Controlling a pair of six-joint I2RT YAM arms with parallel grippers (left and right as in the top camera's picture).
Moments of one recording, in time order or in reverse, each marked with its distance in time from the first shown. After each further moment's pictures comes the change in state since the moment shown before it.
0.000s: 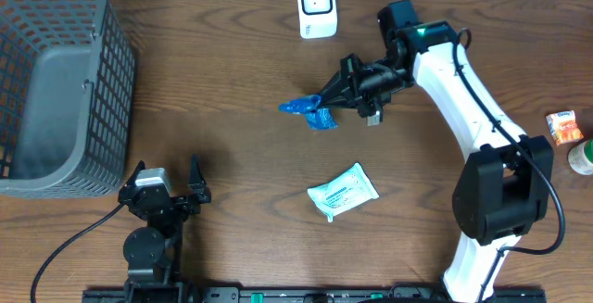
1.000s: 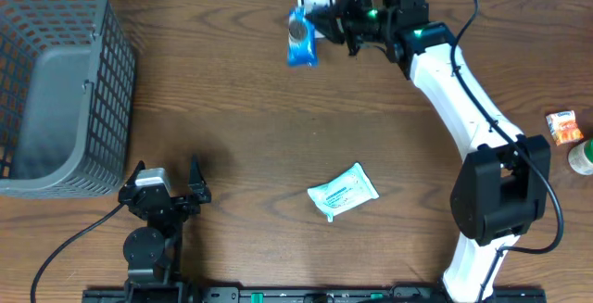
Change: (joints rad) left arm 0.000 0.000 0.000 -0.001 0.000 0.000; right arm 0.024 0.000 -0.008 0.903 0.299 -0.714
